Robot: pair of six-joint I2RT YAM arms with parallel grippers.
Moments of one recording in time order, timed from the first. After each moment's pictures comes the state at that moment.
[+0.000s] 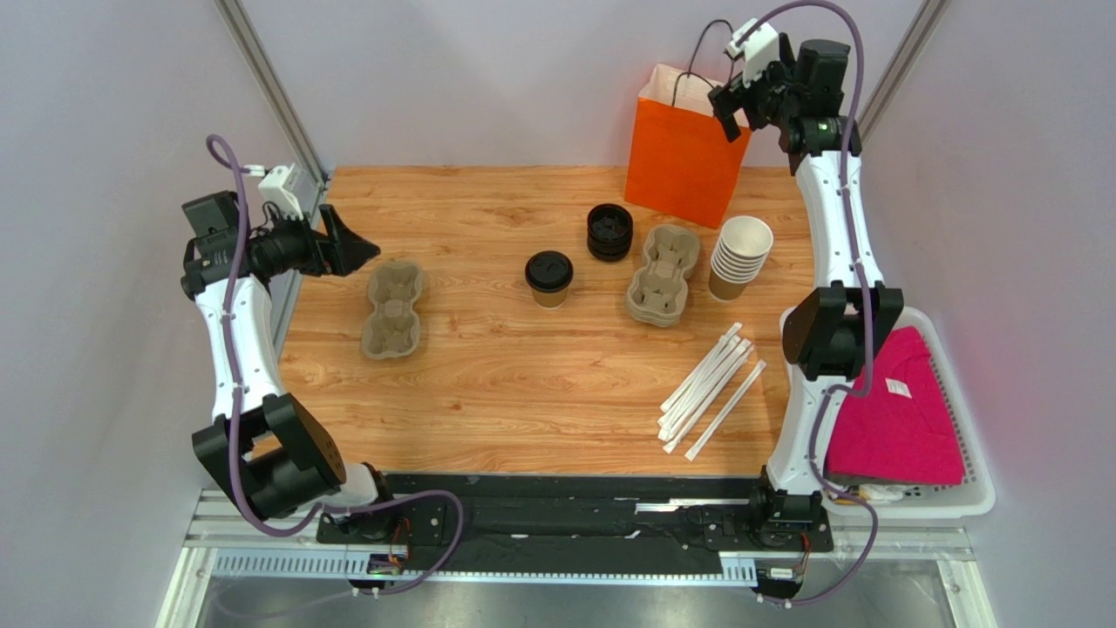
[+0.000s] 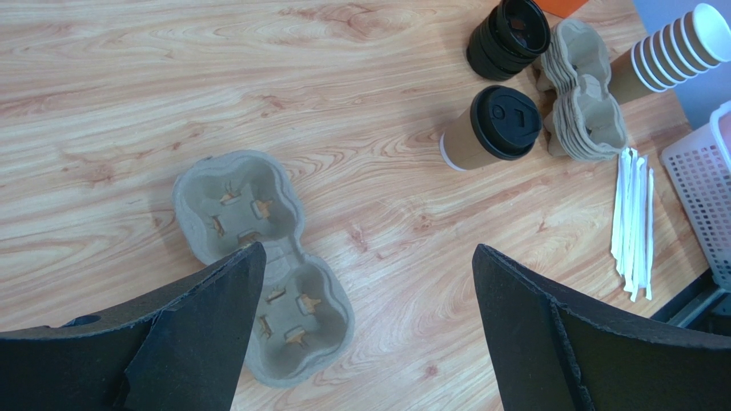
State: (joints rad) left arm 0.47 1.38 1.32 -0.66 0.95 0.21; right arm -0.02 2.09 2.33 -0.49 -0.39 -0.58
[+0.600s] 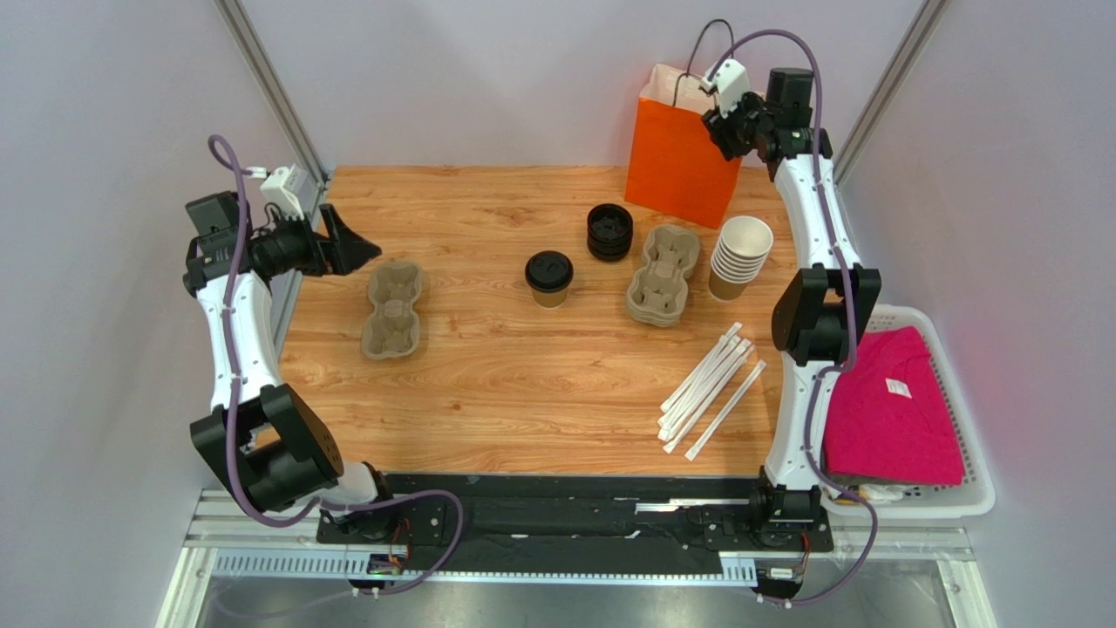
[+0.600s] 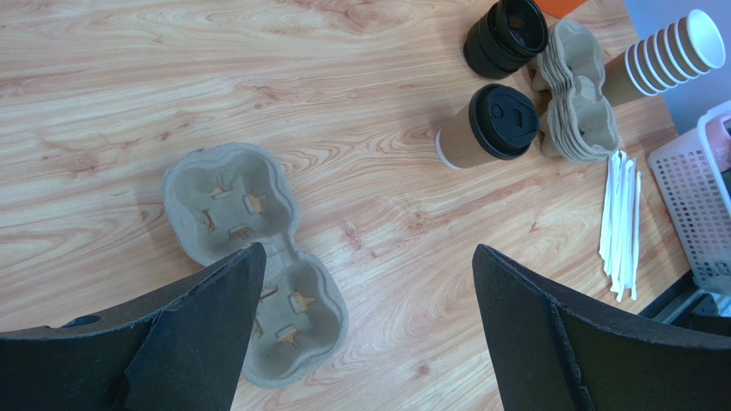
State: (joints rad) left arm 0.47 1.41 1.32 -0.66 0.96 0.19; right arm -0.01 2.24 2.33 -0.54 -0.37 -0.68
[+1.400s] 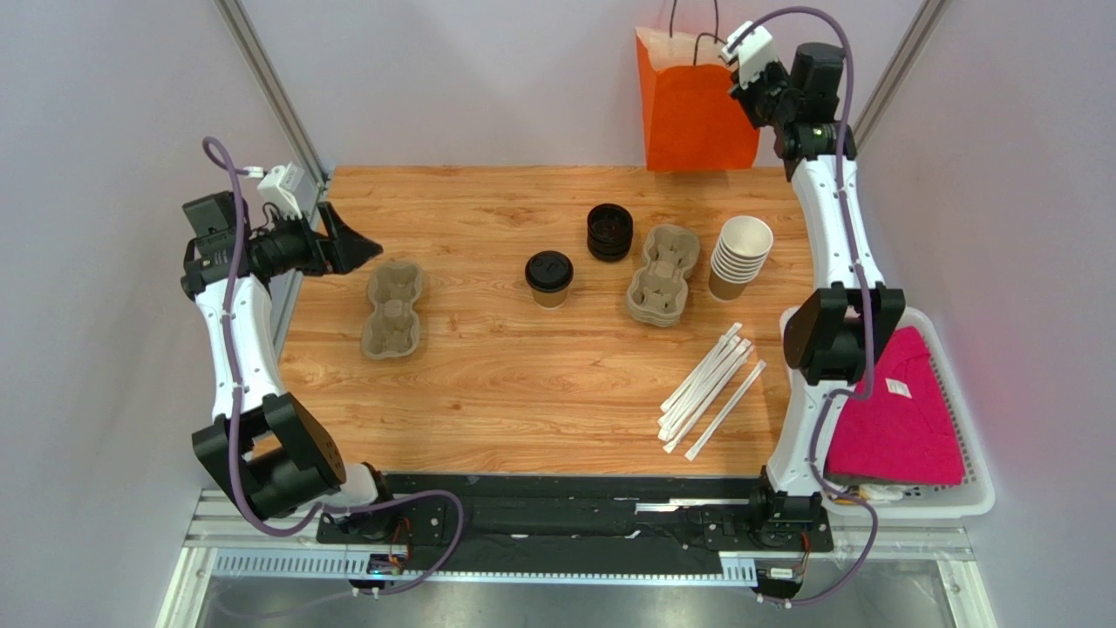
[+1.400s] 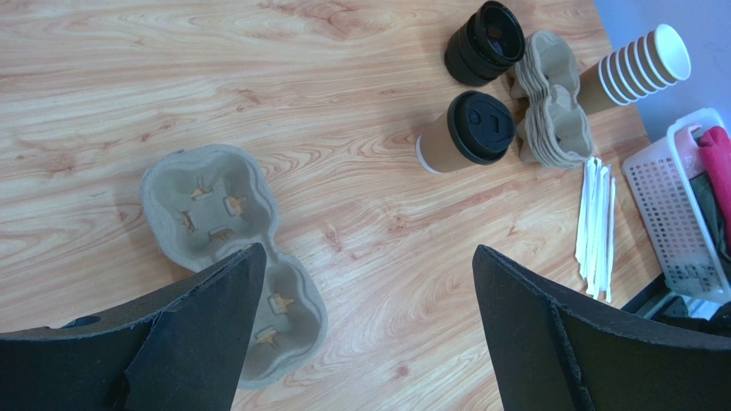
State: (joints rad) left arm 0.47 1.38 1.32 -0.67 0.98 0.14; right arm 0.00 2.08 2.24 -0.39 -0.30 -0.67
